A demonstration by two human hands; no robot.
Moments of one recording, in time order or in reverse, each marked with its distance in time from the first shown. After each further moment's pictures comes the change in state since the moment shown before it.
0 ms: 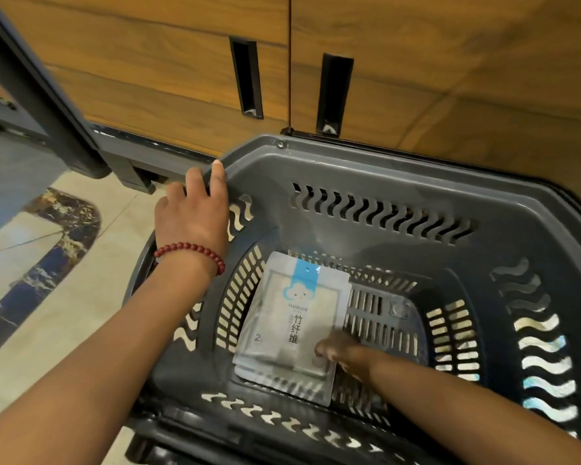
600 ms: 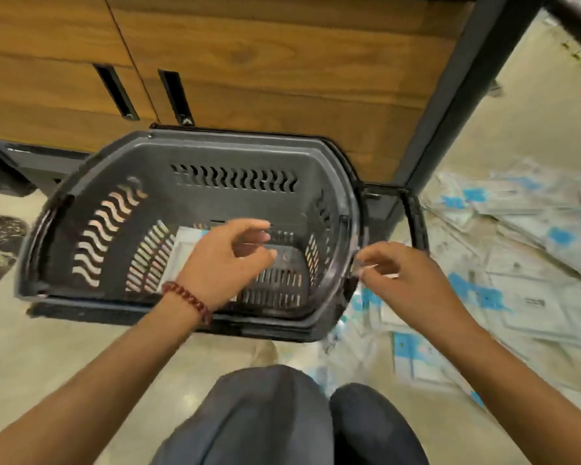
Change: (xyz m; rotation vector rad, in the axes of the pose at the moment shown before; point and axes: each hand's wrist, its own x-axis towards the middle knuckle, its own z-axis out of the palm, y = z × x) left_hand -0.208 0.166 -0.152 -1.232 -0.384 0.168; right_hand -0.295 0.172 -0.149 0.174 0.662 -0.565
